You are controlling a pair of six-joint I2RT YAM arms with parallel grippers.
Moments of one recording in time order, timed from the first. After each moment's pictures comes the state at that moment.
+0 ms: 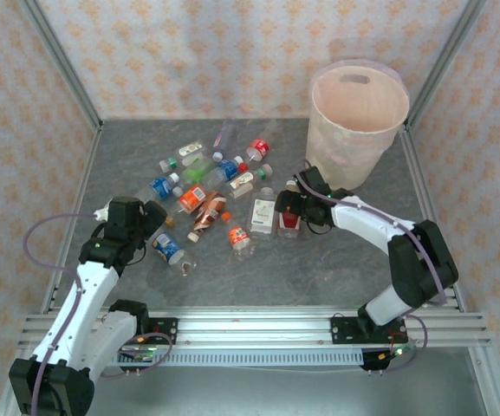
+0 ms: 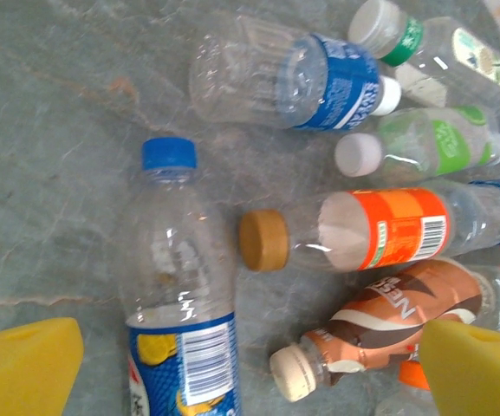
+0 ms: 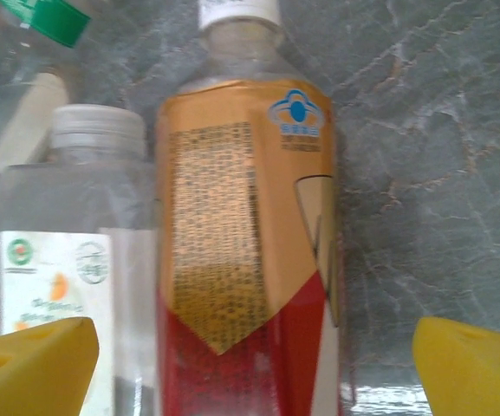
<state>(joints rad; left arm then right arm) -0.07 0.81 0.66 -0.72 -0.16 -0.94 0.50 1.55 0.97 -0.44 0.03 0.72</state>
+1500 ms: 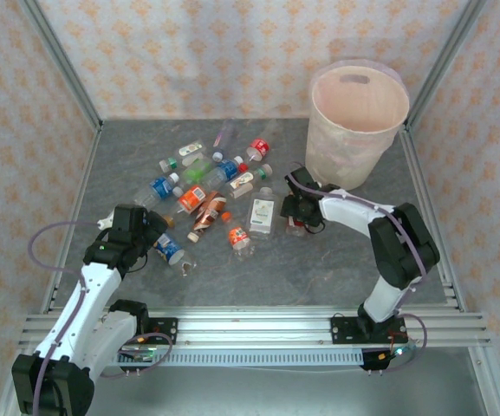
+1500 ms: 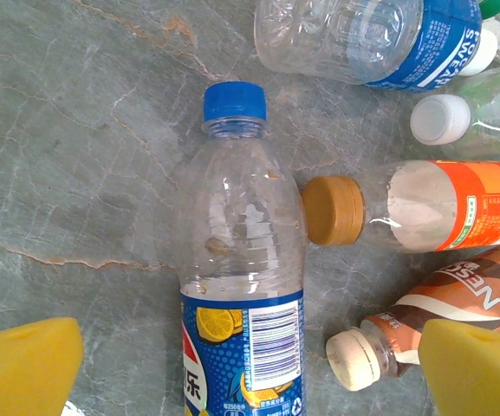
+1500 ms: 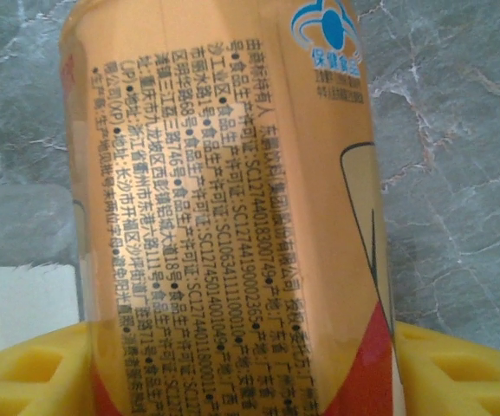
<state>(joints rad) -0.07 0.81 0.59 -0.74 -0.16 -0.97 0.51 1.68 1.02 -0.48 0.10 0.74</state>
